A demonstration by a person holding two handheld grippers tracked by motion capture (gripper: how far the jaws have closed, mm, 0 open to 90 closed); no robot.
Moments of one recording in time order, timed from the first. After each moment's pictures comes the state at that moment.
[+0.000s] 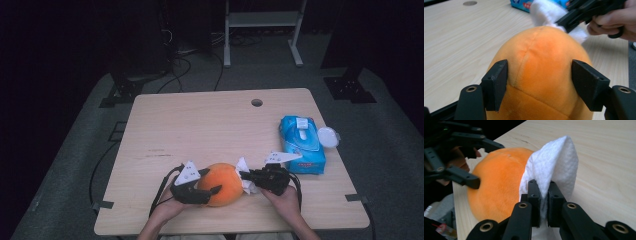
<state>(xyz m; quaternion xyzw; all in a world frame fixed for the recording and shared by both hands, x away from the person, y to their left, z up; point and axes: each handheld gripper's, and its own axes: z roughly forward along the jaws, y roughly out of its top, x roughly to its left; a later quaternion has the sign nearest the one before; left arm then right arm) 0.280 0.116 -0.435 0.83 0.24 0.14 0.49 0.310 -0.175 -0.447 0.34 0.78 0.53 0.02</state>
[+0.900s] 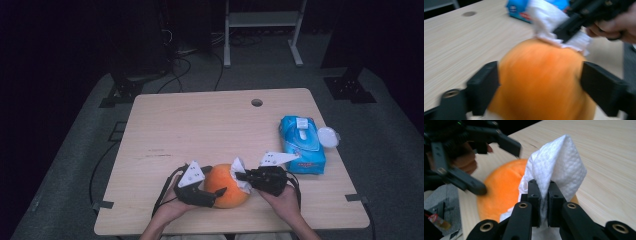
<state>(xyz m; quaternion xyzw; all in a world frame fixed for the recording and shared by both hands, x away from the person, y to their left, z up) 0.278 0.110 -0.424 0.82 0.24 0.15 0.50 0.298 -0.161 -0.424 0.29 0.80 0.52 0.06</state>
